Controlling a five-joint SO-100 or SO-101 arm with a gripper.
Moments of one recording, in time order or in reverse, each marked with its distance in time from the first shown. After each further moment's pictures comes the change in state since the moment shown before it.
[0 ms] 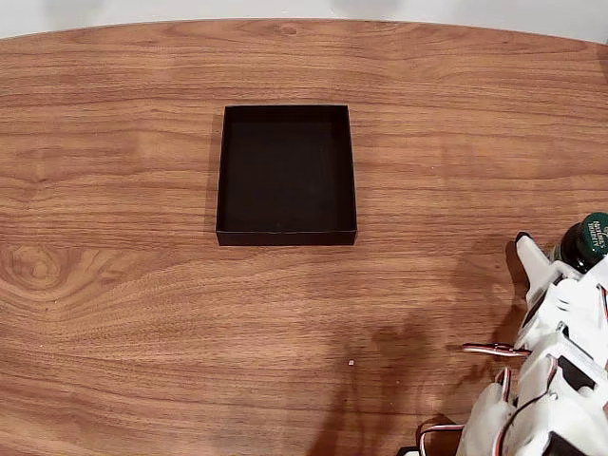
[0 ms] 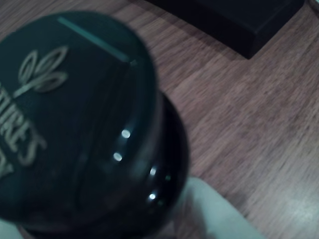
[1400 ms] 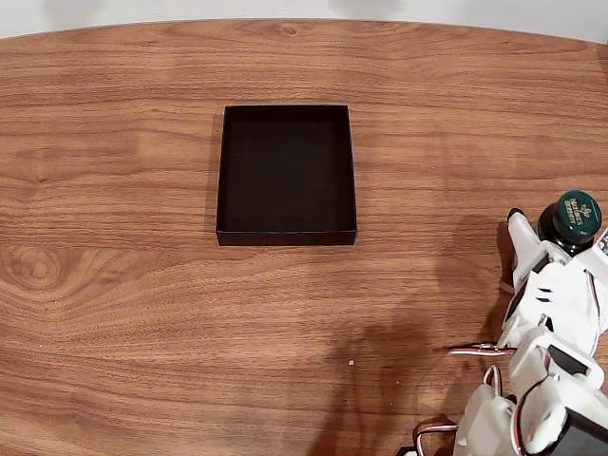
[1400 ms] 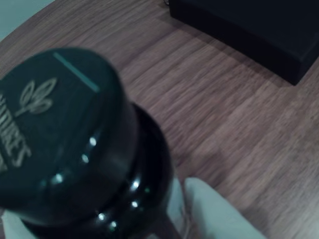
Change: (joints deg) arm -8.0 -5.9 -0.1 -12.1 -7.4
